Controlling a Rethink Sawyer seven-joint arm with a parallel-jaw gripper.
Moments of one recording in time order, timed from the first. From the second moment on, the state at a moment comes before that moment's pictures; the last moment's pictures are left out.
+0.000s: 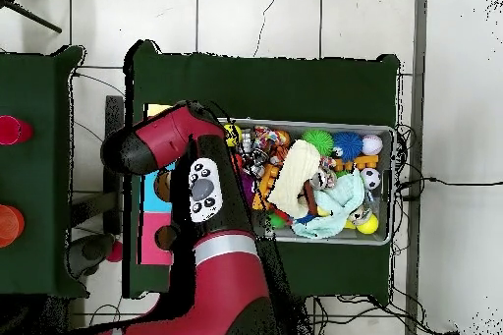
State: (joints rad) arm 0.03 -0.43 0.16 1.23 -0.50 0.54 2.35
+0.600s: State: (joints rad) arm 0.00 -0.48 0.18 1.27 -0.45 0.69 2.35
